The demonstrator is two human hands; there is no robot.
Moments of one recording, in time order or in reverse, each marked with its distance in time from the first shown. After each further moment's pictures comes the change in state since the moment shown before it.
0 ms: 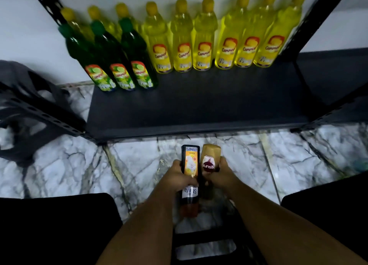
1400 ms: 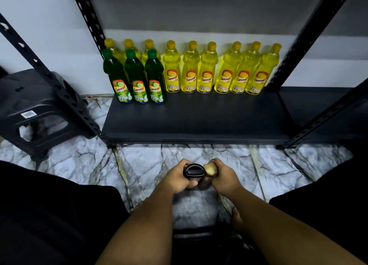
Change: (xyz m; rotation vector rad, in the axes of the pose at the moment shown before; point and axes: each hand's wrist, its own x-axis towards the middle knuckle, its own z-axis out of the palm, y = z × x) left_hand -0.070 0.006 -0.009 0.075 -0.014 0.339; right_hand -0.065 -0.010 -0.024 -0.500 0.065 -0.425
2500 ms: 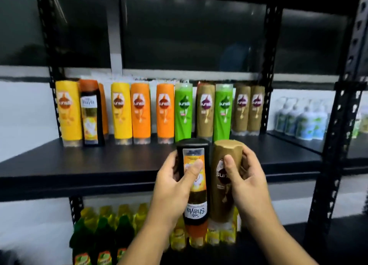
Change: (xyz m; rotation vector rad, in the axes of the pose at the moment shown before) left_hand -0.119 0.430 -0.083 -0.500 0.255 1.126; right_hand -0.064 -0.284 -0.334 0.726 0.777 -0.897
